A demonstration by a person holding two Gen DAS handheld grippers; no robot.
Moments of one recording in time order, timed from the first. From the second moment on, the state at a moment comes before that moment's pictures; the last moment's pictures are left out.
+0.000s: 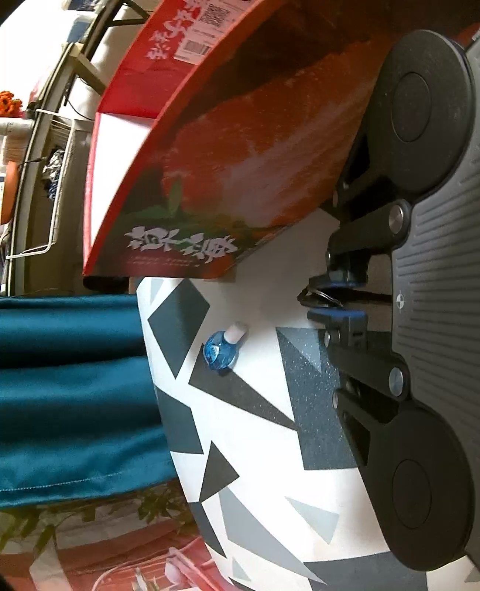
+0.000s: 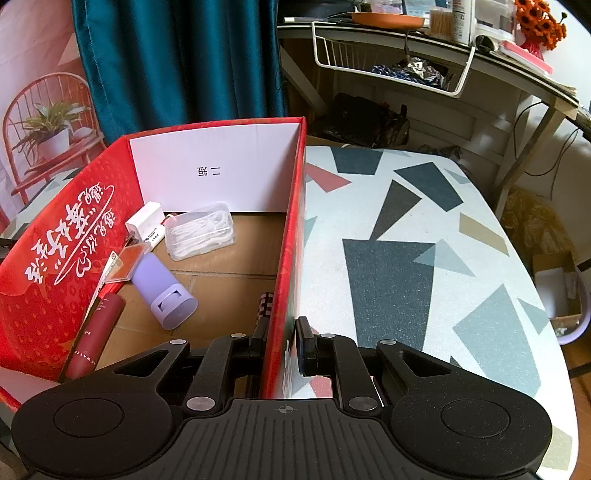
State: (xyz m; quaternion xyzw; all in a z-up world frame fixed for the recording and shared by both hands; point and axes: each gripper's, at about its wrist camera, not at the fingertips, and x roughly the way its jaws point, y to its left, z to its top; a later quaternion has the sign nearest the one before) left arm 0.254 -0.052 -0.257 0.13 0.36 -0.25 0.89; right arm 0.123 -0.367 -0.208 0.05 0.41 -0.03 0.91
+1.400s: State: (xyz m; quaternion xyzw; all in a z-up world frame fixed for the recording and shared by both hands) left arm 0.248 -0.137 -0.183 0.10 0.30 -0.41 0.86; right arm 0.121 -0.366 -0.207 0.05 0.40 -0.04 0.91
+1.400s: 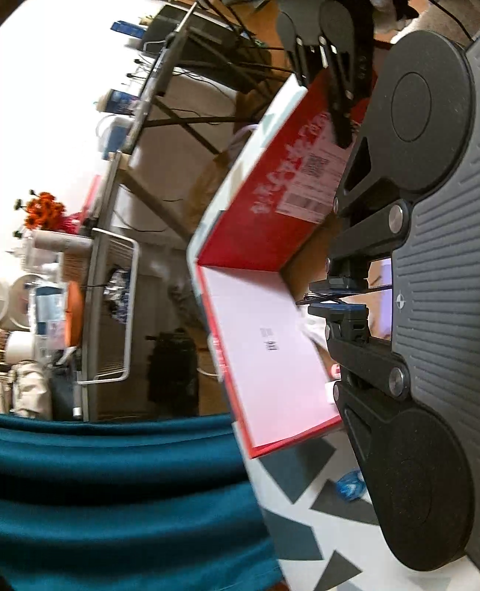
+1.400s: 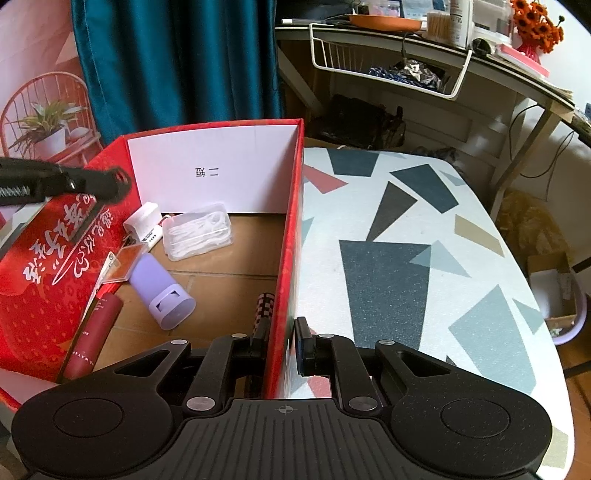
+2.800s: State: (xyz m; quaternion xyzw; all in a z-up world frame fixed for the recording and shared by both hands) left arm 0.361 -0.054 -0.257 -0.04 0.36 -0.16 0.92; right arm 0.126 -0.362 -0.208 0.03 0.42 -0.03 0.91
